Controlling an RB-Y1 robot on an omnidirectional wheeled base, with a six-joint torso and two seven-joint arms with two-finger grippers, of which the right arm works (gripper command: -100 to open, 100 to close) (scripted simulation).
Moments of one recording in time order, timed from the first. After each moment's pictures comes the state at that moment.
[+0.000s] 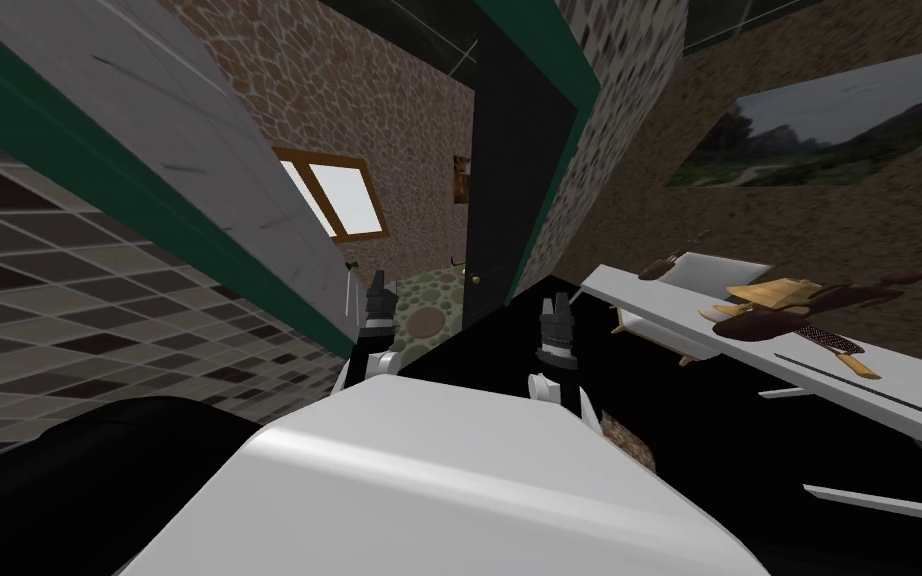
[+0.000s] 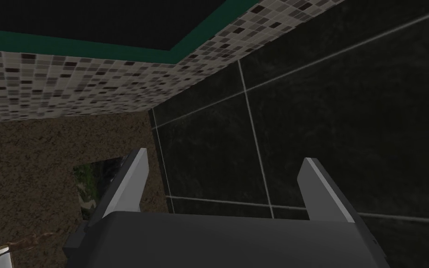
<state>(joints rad) 0.41 -0.06 0.02 -2.03 0.03 -0.61 0.12</state>
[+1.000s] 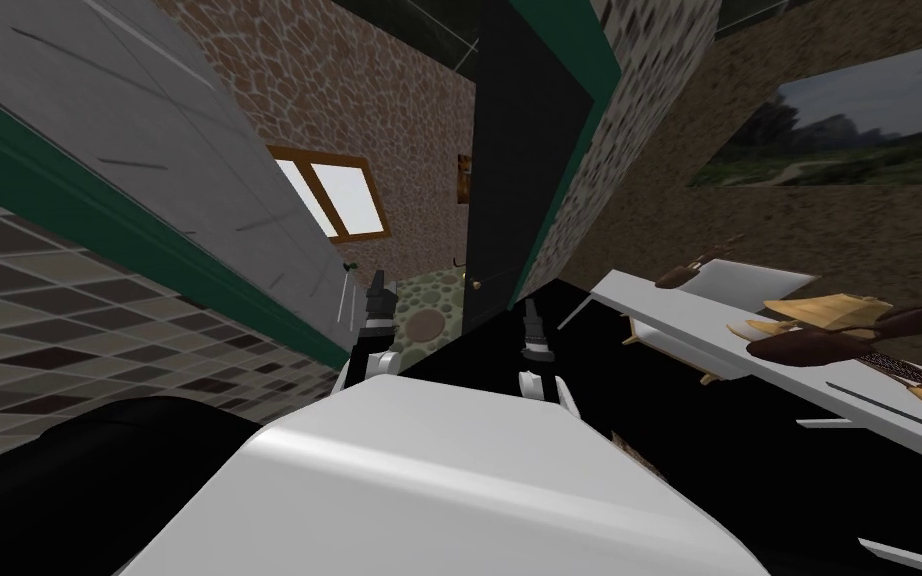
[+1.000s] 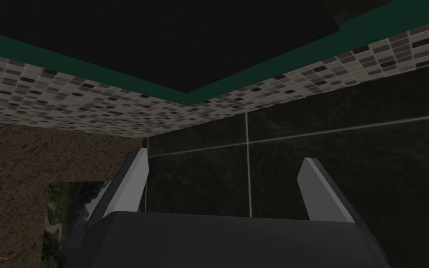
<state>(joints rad) 0.31 -0.08 0.05 -1.78 0.12 -0.66 0.32</state>
